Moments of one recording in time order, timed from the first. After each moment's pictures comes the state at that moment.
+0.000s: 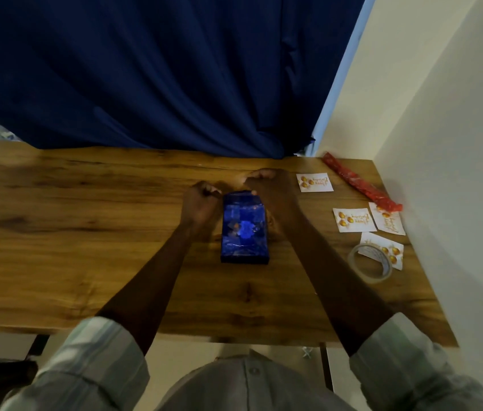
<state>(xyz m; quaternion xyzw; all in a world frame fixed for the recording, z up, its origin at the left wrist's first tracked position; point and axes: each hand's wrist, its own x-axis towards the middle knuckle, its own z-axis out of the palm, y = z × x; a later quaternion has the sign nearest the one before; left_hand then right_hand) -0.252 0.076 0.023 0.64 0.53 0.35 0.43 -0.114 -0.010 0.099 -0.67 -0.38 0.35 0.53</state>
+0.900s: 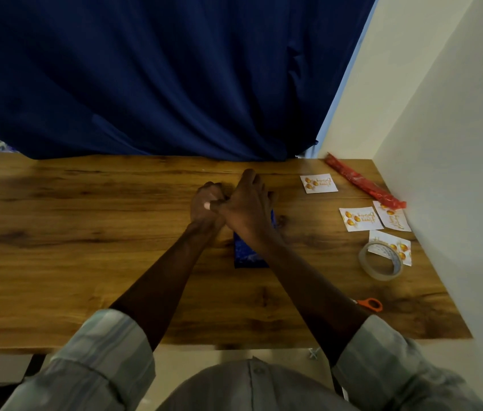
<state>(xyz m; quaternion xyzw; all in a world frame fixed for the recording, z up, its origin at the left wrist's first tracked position) -0.268 0.088 0.012 0.84 0.48 0.13 0.23 -0.197 0.017 0.078 -0.82 -0.48 0.10 0.31</state>
